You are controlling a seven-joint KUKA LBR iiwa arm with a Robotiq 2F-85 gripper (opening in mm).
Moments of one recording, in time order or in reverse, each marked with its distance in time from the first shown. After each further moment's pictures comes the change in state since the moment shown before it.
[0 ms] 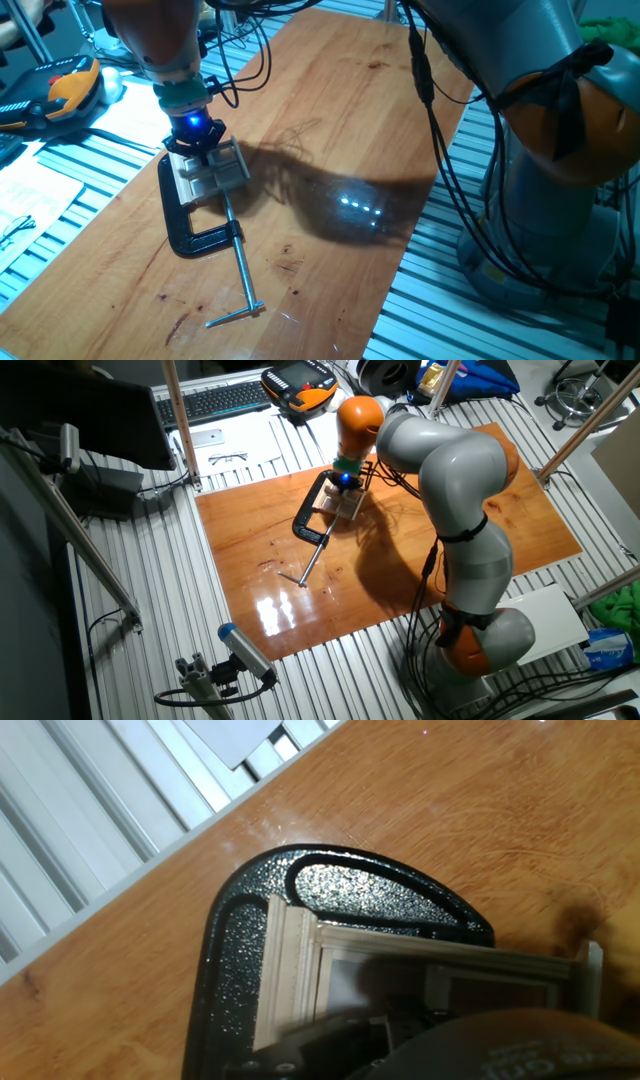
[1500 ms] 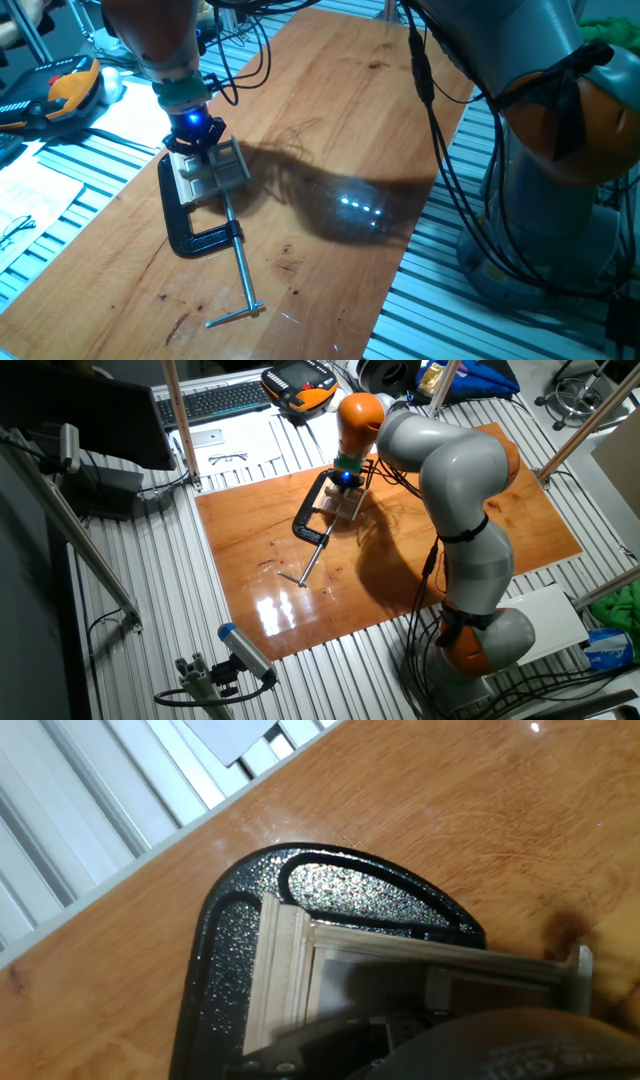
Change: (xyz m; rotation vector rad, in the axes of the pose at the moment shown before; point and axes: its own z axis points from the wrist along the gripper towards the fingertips) arm 0.002 0.000 -0.013 -0.001 0.021 0.005
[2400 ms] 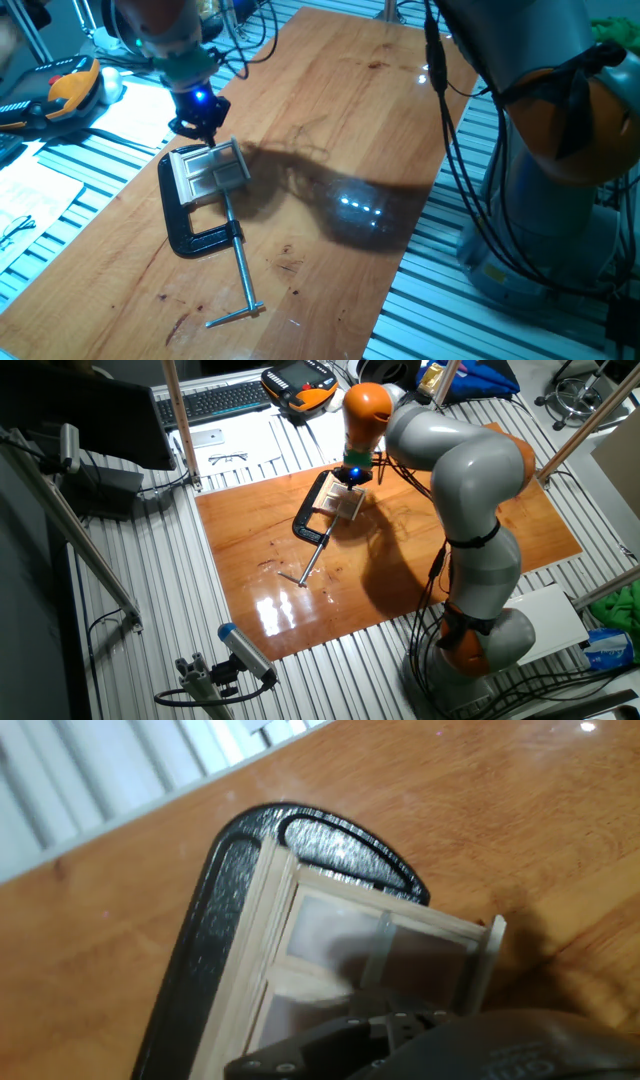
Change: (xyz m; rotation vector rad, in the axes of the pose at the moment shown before) arm 0.020 -0.024 -0.056 0.015 0.040 -0.236
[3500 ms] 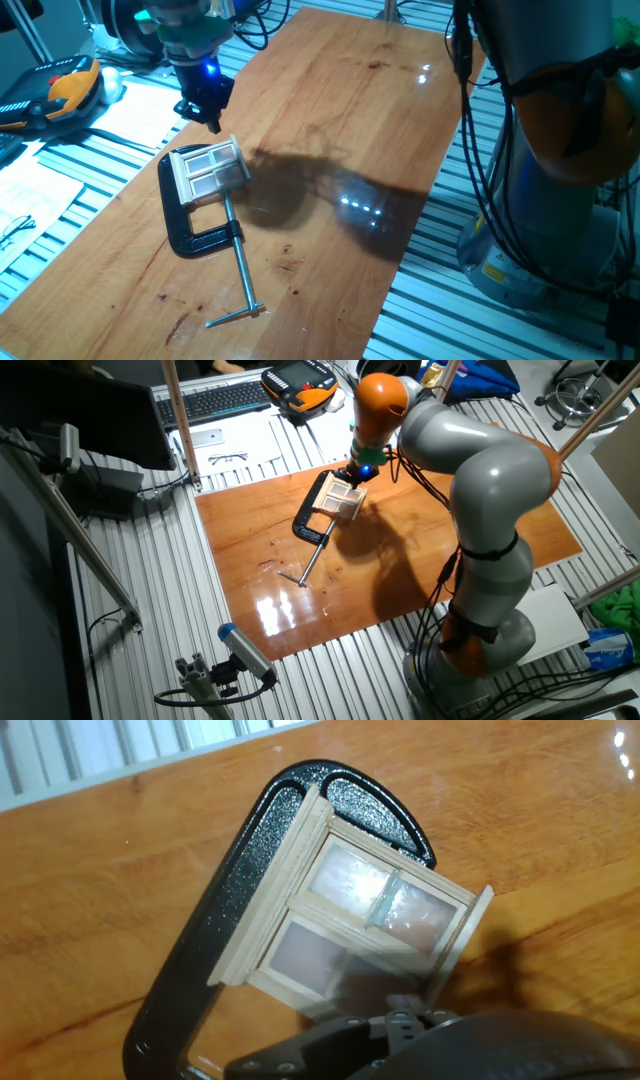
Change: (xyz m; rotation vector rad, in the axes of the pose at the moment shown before) arm 0.034 -0.009 -0.055 -0.022 -0.024 -0.182
